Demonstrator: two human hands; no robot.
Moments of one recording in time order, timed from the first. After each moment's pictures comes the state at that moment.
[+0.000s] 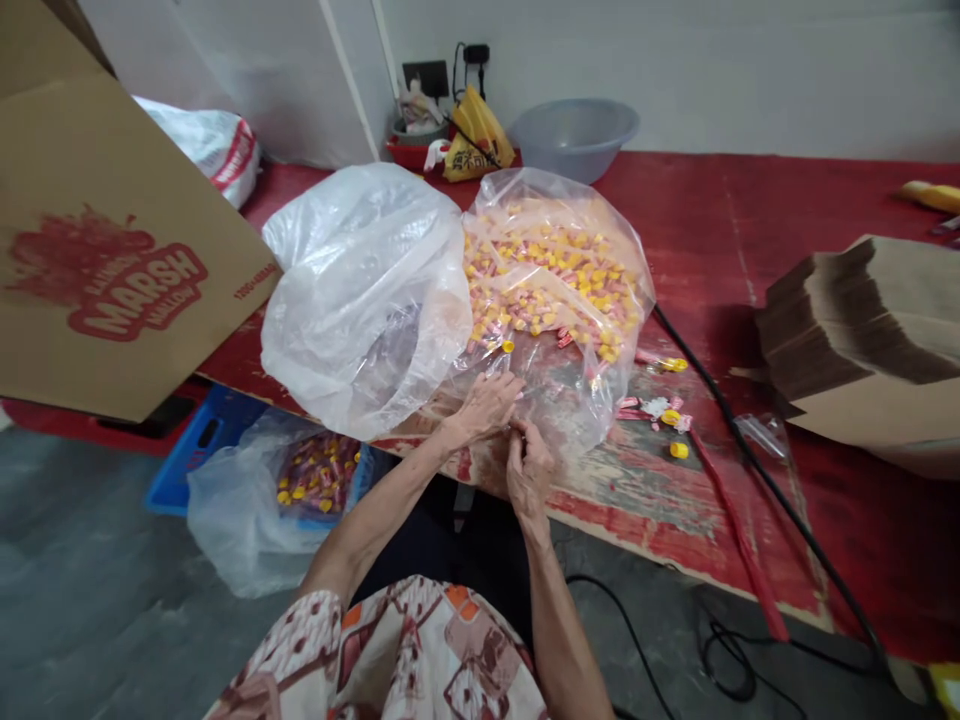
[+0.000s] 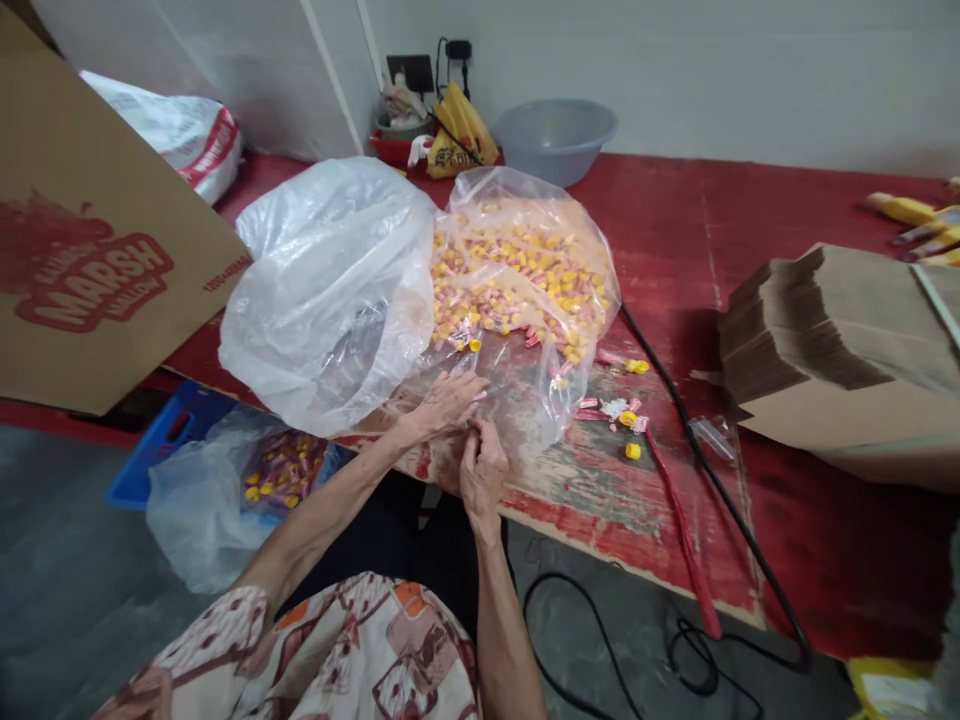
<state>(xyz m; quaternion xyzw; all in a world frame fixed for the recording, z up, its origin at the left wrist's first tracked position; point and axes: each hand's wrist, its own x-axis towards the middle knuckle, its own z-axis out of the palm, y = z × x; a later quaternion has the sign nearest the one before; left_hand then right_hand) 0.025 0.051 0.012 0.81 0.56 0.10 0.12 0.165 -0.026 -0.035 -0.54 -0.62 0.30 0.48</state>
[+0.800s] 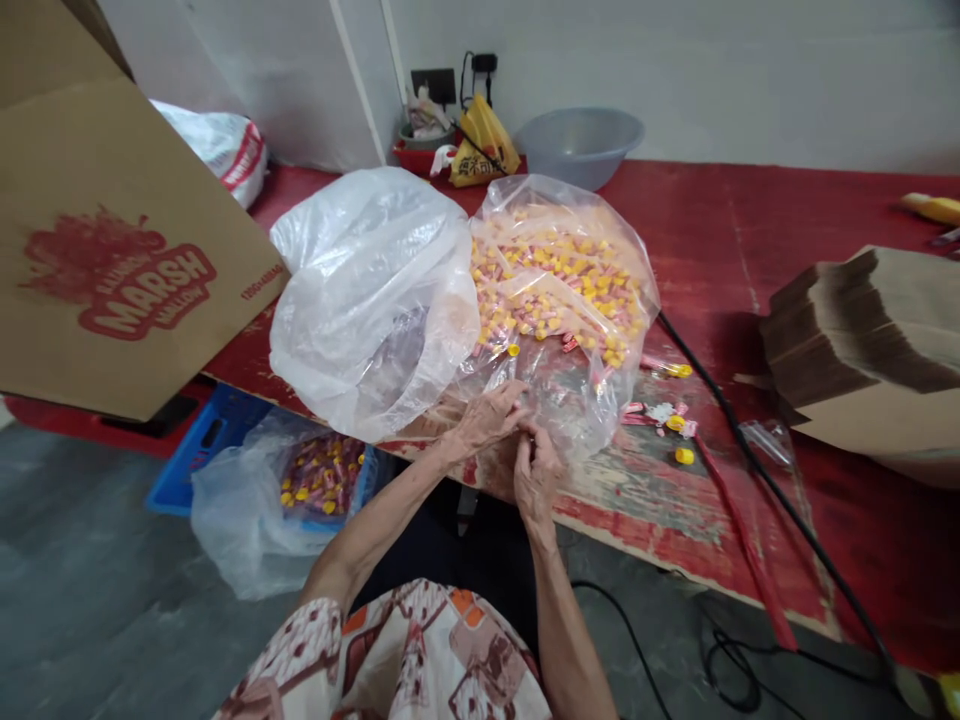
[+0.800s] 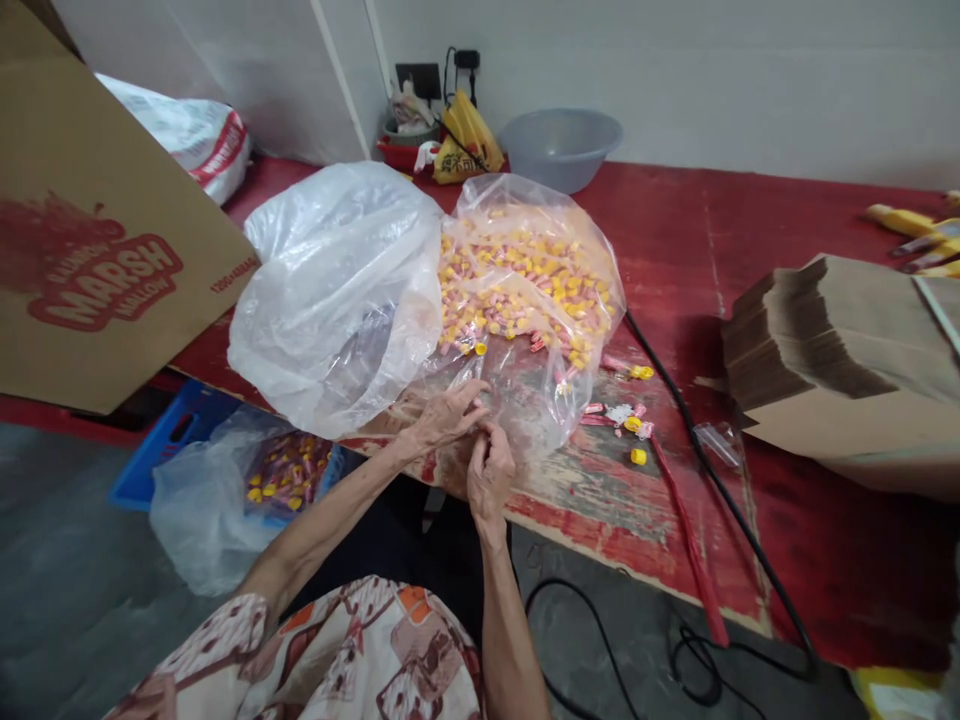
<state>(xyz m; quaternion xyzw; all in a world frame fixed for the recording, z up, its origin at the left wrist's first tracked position) 0.025 0.031 0.008 0.74 0.59 0.24 0.21 0.166 -0.027 -0.033 -0.55 -0.60 0.29 0.50</state>
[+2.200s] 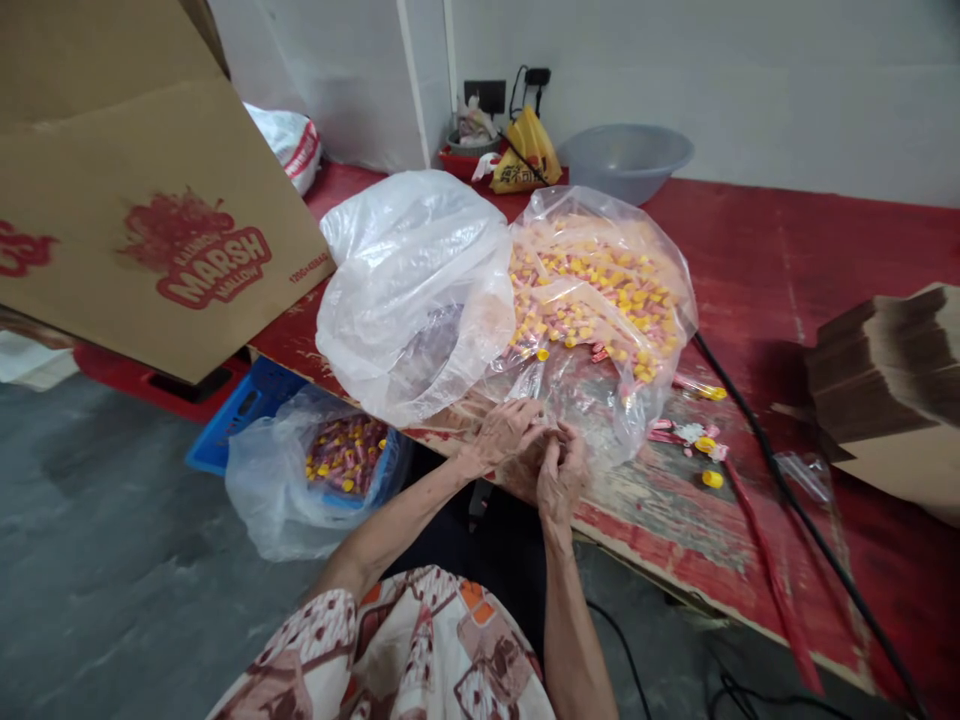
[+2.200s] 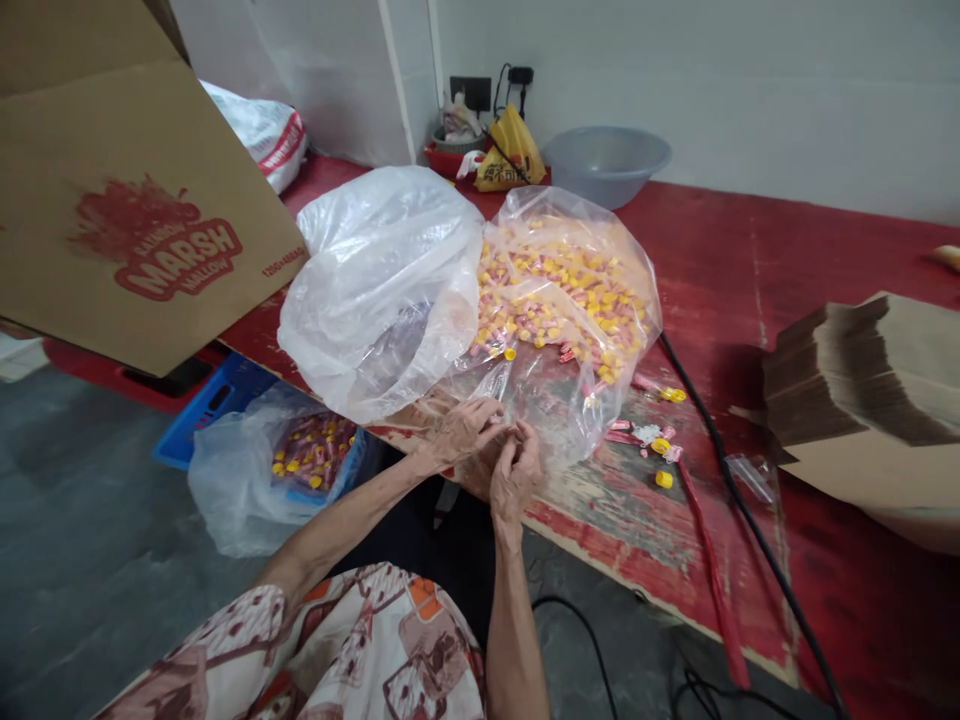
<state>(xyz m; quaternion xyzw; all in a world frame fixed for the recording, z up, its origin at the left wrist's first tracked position) 0.030 -0.003 0.021 0.75 0.61 0.21 0.17 0.168 -0.026 -0.034 -0.60 -0.55 0.31 0.49</state>
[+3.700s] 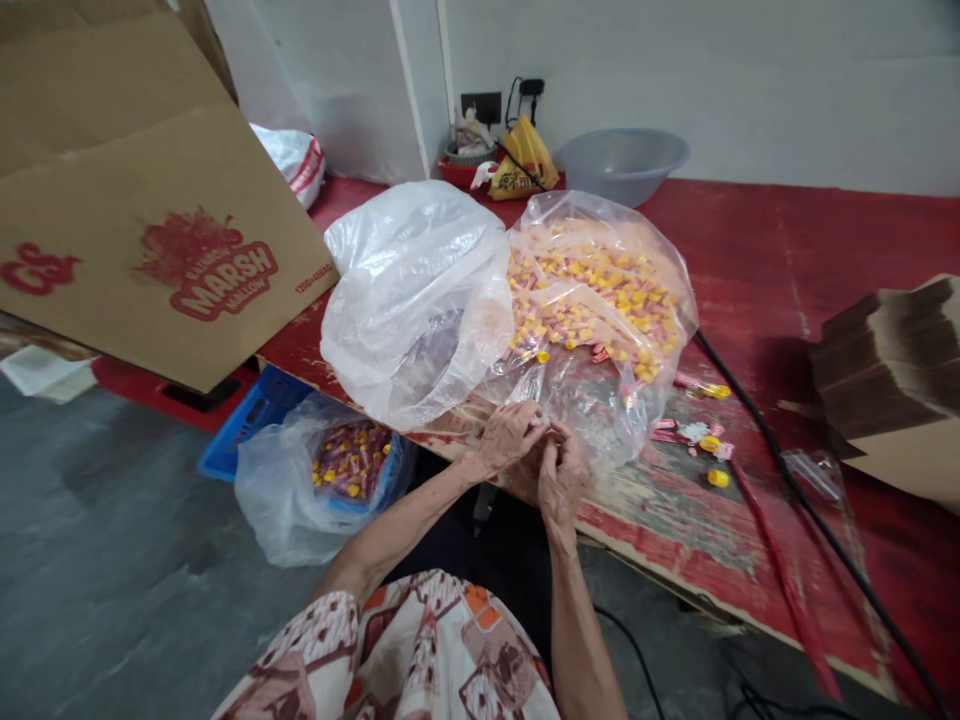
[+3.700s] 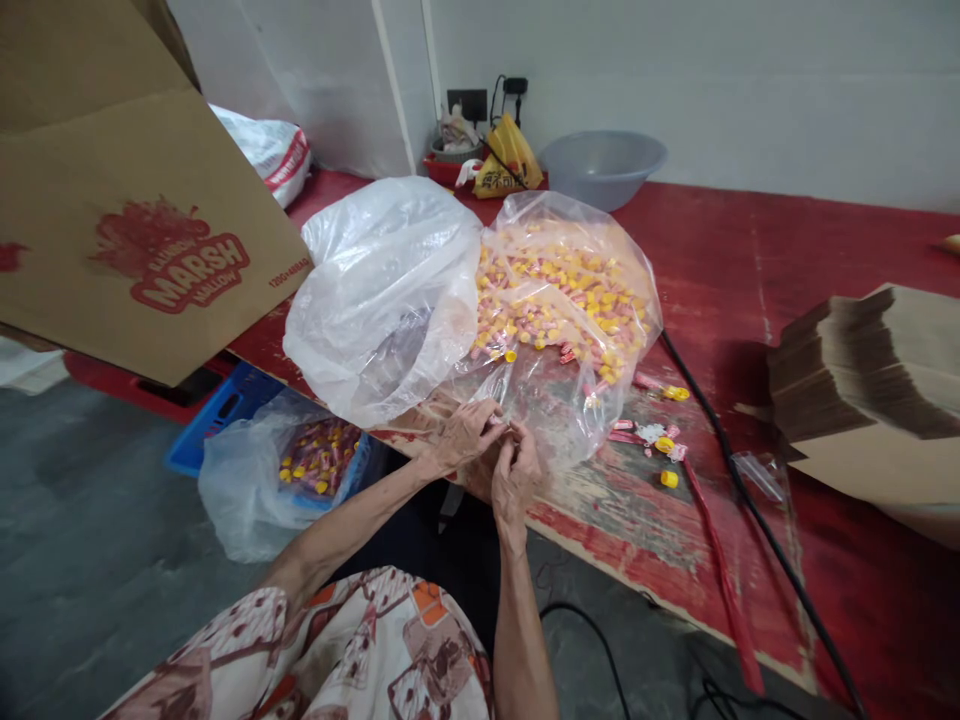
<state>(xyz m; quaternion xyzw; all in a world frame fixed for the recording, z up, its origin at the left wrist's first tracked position) 0.032 -0.004 -0.003 0.72 0.62 0.27 0.15 0.166 -0.025 -0.037 -0.56 -0.58 0.31 0.50</state>
